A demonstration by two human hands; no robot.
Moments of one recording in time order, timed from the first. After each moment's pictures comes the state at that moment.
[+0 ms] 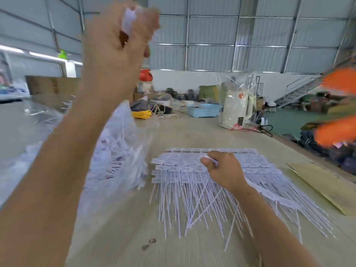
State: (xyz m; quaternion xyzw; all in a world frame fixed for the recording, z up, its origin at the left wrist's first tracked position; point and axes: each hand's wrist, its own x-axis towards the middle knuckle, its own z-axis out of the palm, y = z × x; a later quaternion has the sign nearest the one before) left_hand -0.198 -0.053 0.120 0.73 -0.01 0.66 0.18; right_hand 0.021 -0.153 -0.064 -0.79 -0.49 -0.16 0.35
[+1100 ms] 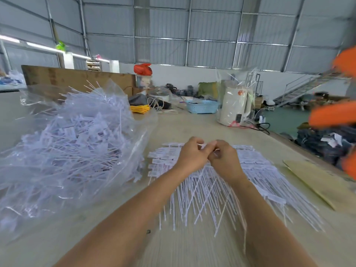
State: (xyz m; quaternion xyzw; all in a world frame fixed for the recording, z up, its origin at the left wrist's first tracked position) left_hand -0.042 -0.070 -0.047 0.83 0.20 0.28 0.44; right_hand 0.024 -0.154 -0.057 -0.77 -0.41 -0.11 0.48
